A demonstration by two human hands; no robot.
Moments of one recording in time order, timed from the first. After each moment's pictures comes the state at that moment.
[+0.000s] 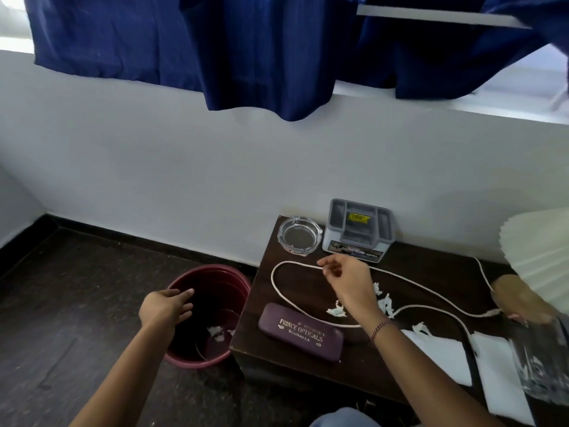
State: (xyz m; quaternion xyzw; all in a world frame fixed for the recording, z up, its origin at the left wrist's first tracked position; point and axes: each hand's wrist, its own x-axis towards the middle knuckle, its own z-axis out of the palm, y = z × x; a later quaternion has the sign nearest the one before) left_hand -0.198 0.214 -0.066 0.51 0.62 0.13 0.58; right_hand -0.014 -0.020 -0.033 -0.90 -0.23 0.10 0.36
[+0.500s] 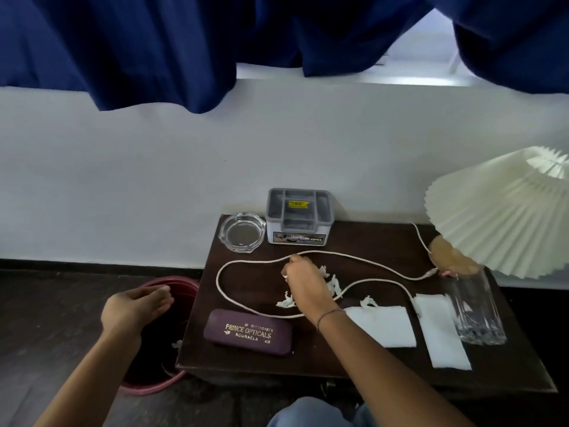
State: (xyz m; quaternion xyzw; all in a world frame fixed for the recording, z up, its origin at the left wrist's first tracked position) left_hand -0.152 0.173 -0.043 0.55 0.52 0.15 0.64; right_hand 0.005 -0.045 -0.071 -0.93 -0.33 0.10 0.12
